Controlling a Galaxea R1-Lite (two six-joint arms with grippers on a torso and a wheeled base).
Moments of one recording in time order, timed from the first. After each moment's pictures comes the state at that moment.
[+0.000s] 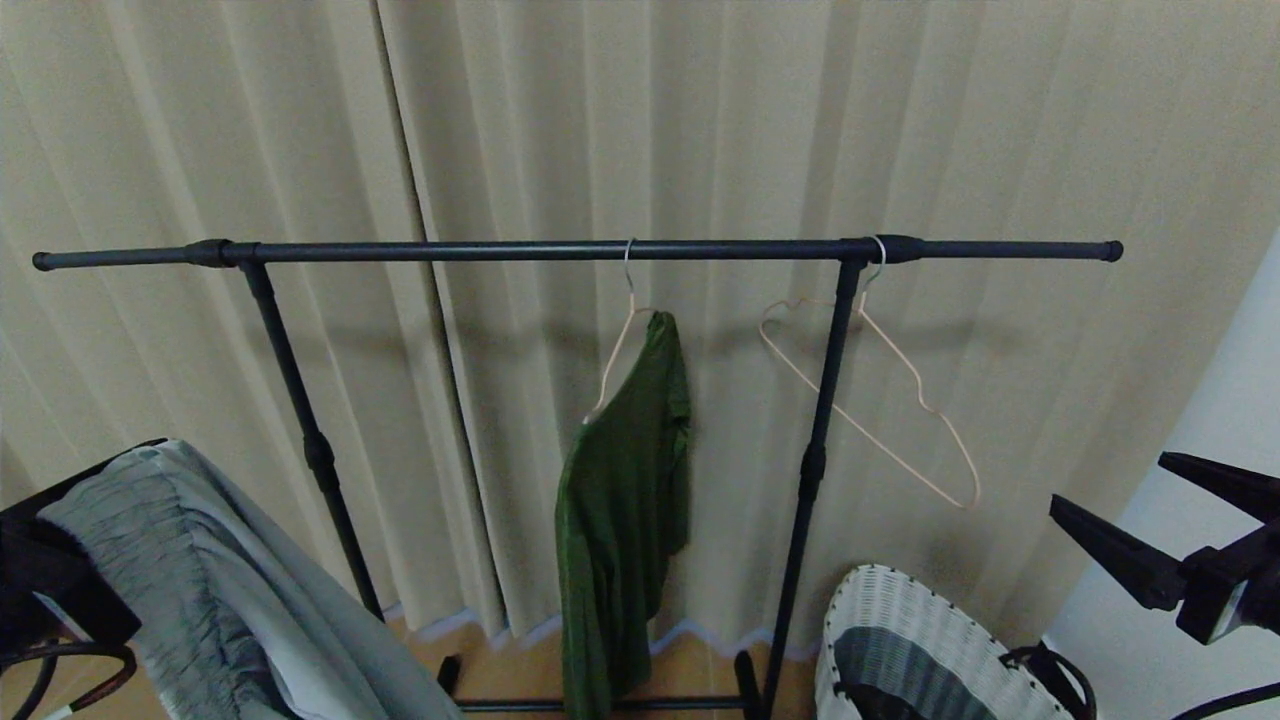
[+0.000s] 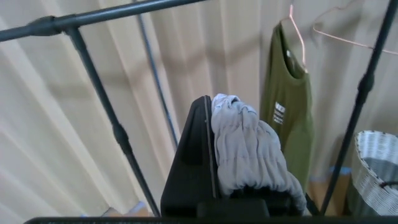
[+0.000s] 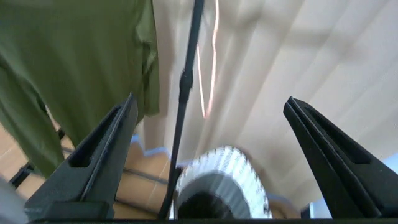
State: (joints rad) left arm -0.12 0.97 -0.22 -0.79 -0.06 0.16; right arm 0.10 1.12 -0.24 -0.69 0.11 -0.12
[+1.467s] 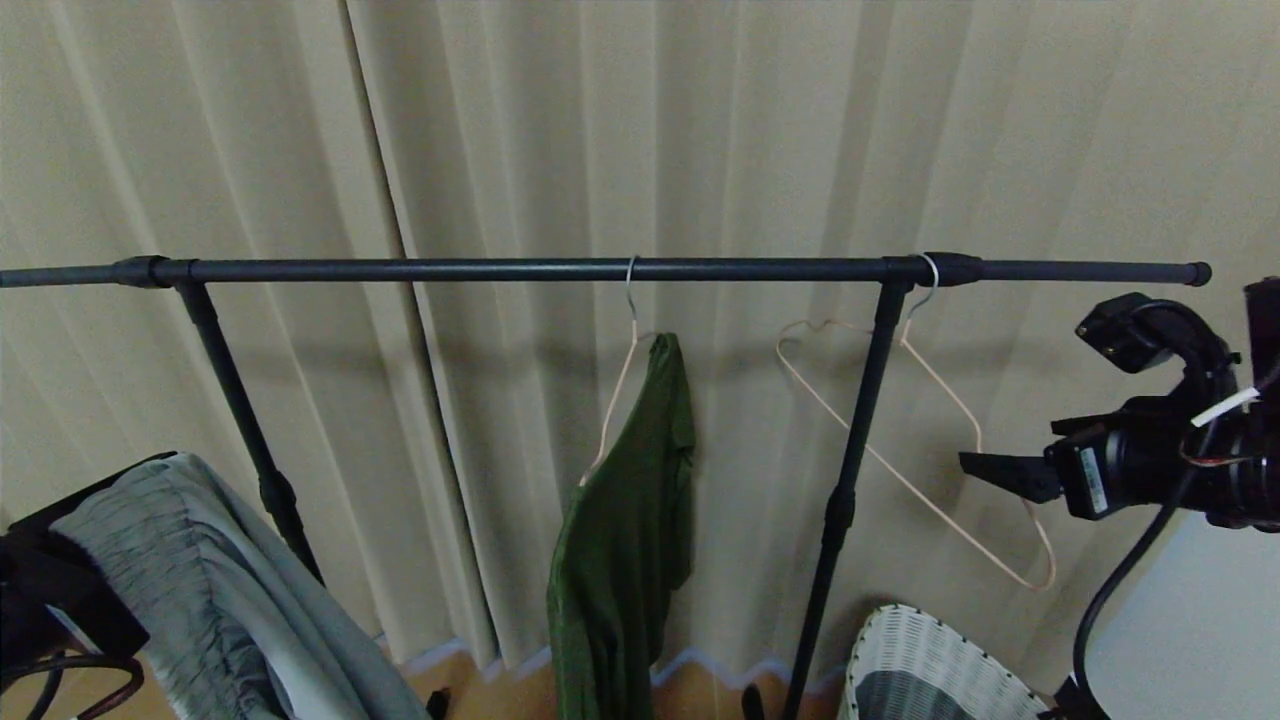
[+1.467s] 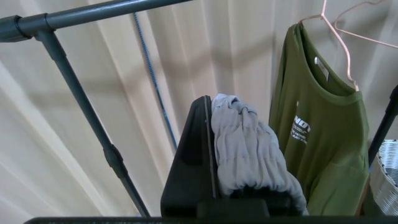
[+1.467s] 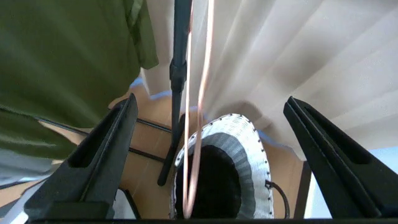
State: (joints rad) left arm -0.13 0.97 -0.20 -0.79 -0.06 0.16; right arm 0.14 1.46 -0.83 -0.02 0.06 -0.12
